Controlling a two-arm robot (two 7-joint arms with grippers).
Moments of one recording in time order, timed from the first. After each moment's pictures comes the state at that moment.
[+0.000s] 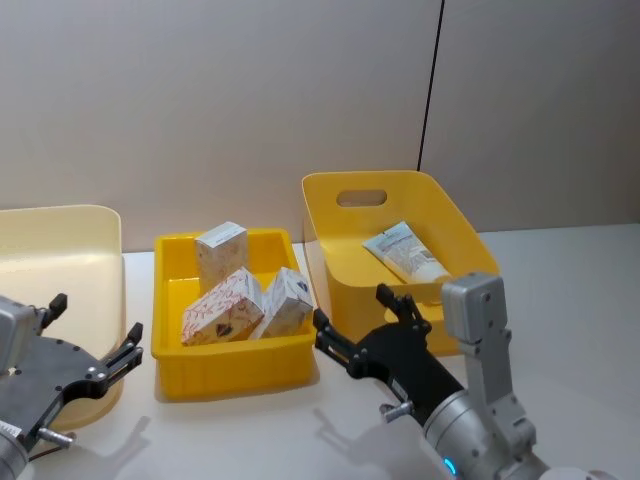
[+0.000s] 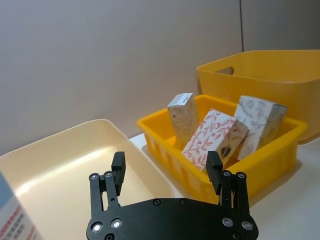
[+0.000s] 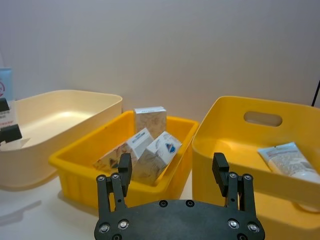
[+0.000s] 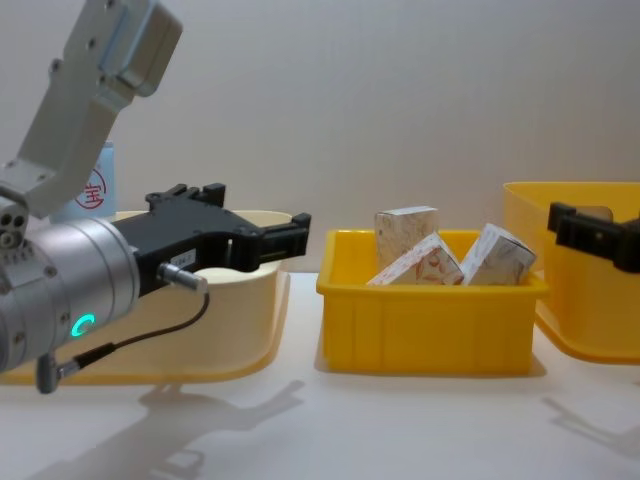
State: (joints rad) left arm -0.26 0.37 0.46 -1.61 -0.24 0.01 -0.08; right arm 0.00 0.33 -0.22 -1.75 0.28 0.03 0.07
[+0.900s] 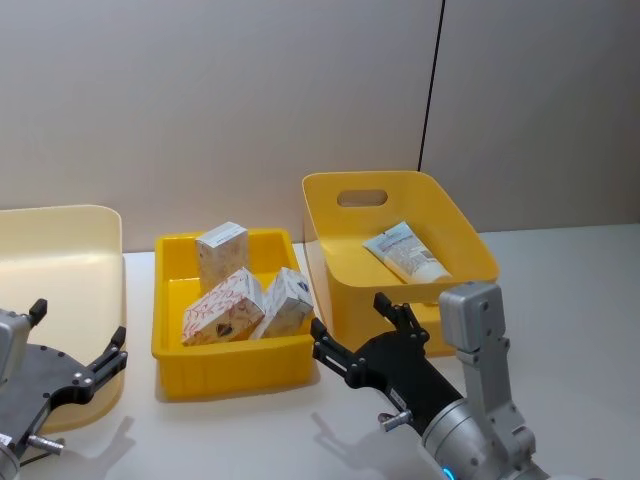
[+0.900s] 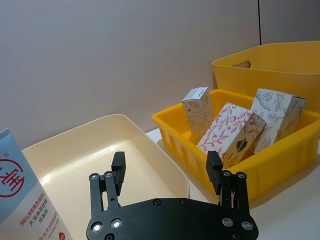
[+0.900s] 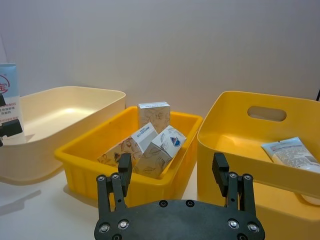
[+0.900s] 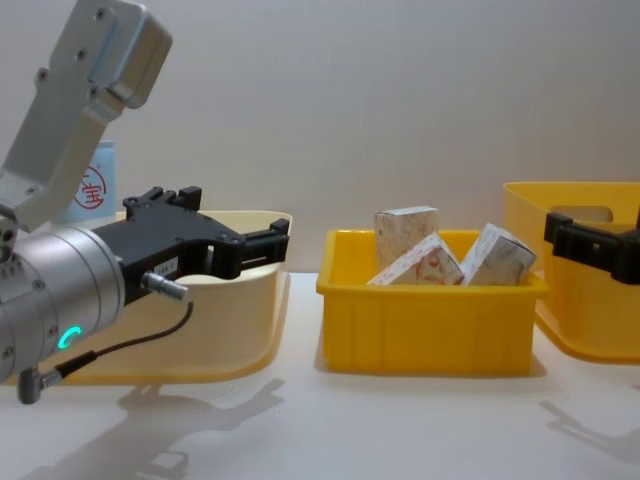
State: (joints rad) left arm -0.24 0.38 0.45 -1.63 -0.20 0.01 -0.01; right arm -0.01 0.34 -0.23 -1.77 0.29 0.04 0.07
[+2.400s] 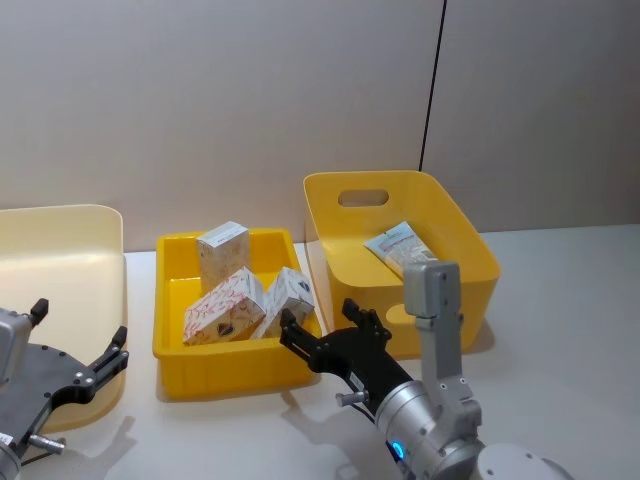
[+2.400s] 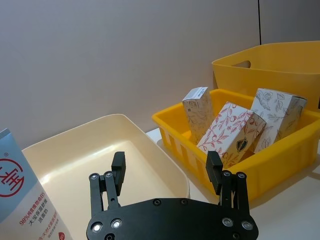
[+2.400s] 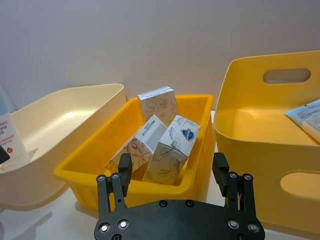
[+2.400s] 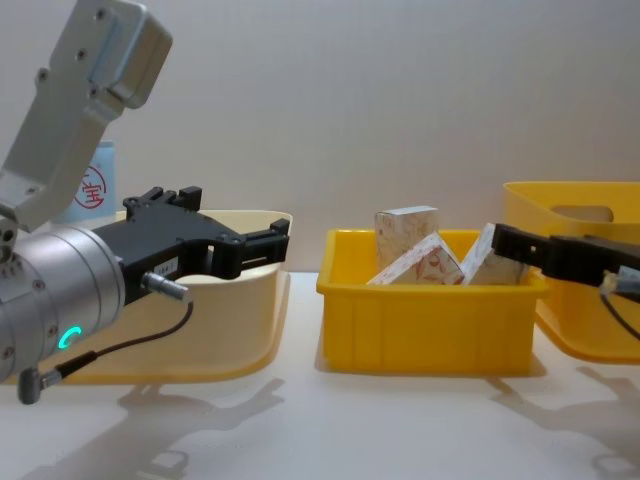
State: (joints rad) left arm -0.24 0.38 0.45 -1.63 -0.20 0.01 -0.01; right arm 0.08 0.18 -0.22 -1.68 0.34 0.19 0.03
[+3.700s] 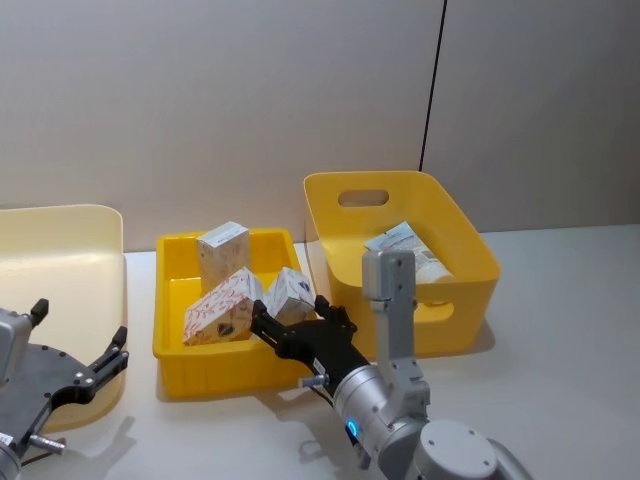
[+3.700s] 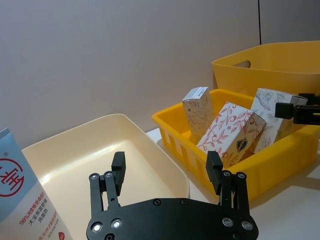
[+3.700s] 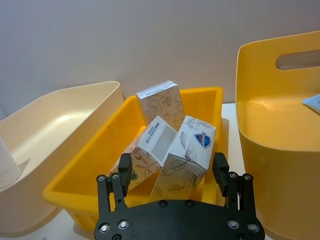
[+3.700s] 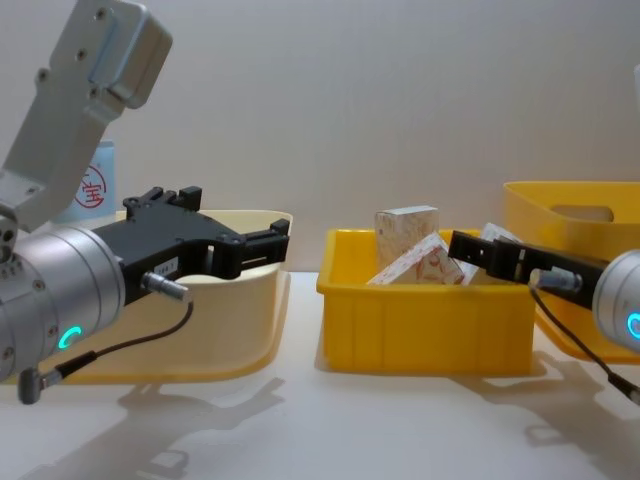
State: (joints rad) left arm -0.24 0.38 0.45 -1.63 -0.20 0.01 -0.01; right arm 0.19 0.07 -0.23 -1.53 0.31 0.20 0.00
